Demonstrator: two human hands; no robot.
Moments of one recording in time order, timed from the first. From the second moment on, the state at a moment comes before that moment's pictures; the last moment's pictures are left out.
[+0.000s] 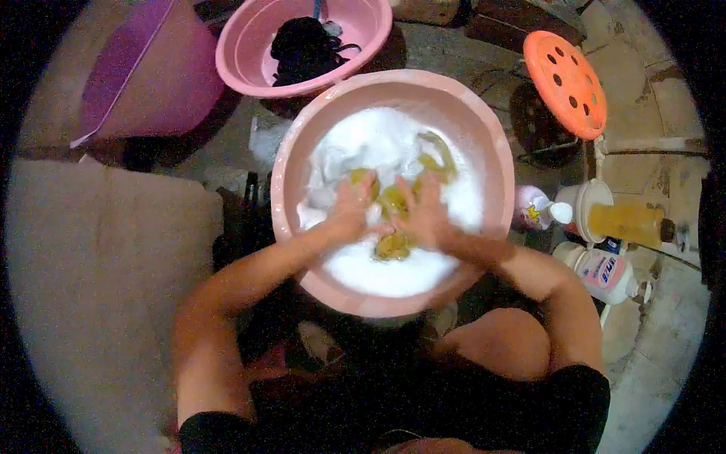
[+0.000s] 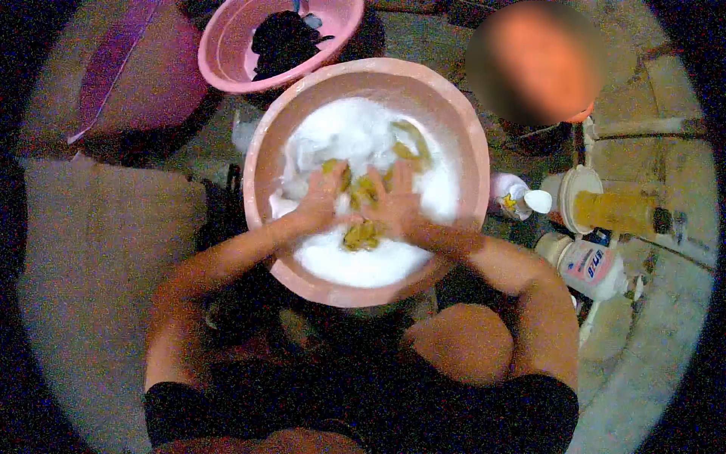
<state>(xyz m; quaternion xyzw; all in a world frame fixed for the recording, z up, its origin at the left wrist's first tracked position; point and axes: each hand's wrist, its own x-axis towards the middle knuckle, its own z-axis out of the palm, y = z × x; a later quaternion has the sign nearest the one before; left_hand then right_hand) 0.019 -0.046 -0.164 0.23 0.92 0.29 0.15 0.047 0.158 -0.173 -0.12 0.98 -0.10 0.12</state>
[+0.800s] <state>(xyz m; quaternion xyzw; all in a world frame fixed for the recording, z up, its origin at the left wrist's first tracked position) 0.016 -0.027 -0.071 0.34 0.85 0.39 0.14 -0.030 0.217 -0.080 -0.10 0.89 -0.38 0.25</state>
